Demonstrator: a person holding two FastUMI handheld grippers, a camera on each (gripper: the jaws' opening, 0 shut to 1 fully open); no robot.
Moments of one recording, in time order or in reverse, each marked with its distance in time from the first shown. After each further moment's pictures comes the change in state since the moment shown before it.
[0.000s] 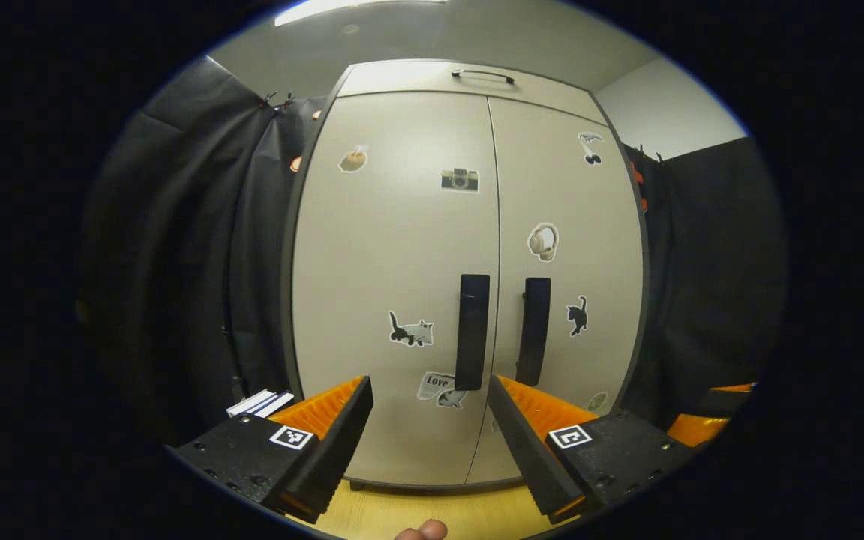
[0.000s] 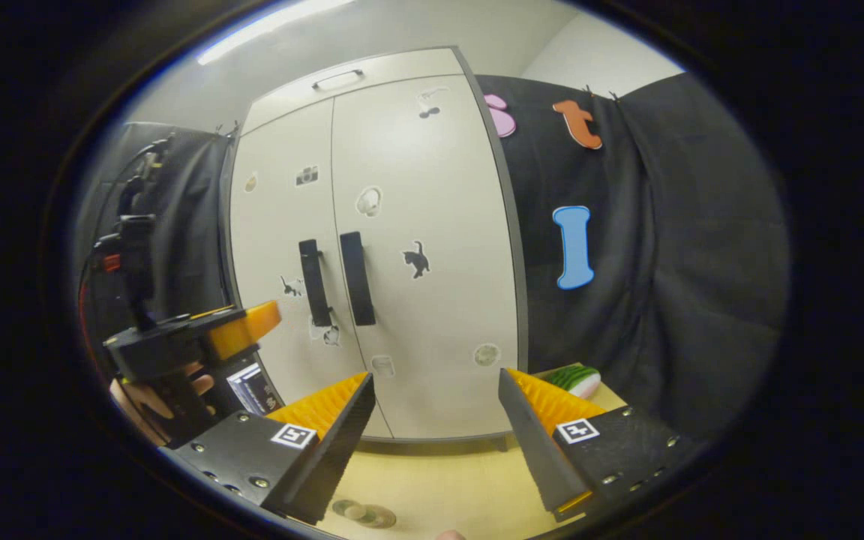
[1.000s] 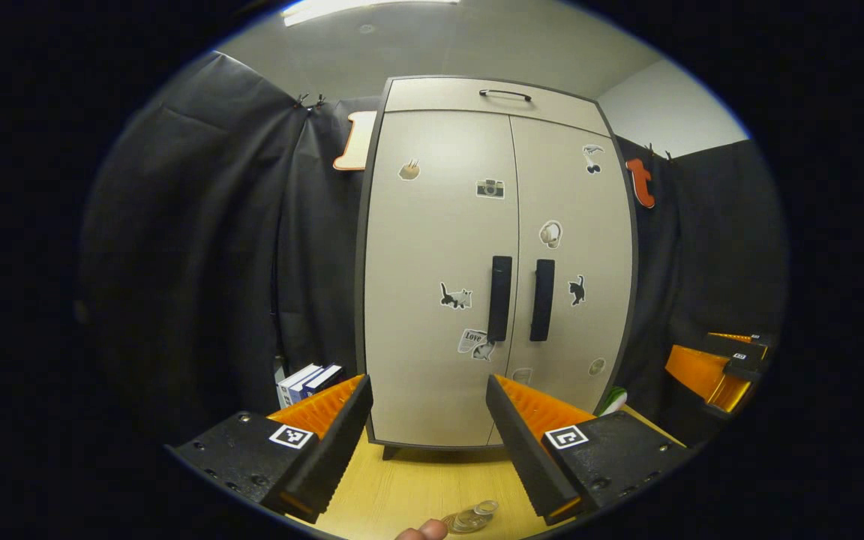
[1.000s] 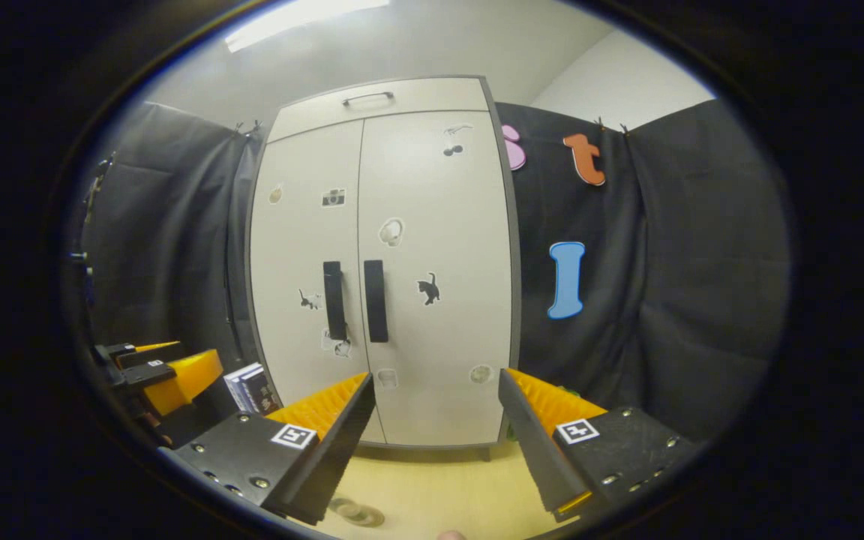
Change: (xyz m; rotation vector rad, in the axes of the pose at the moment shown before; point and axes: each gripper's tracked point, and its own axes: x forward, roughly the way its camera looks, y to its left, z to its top) left arm -0.102 0.039 -0.017 0.004 0.053 0.058; right arm -0.042 0.017 0.025 -0.071 -0.062 -0.020
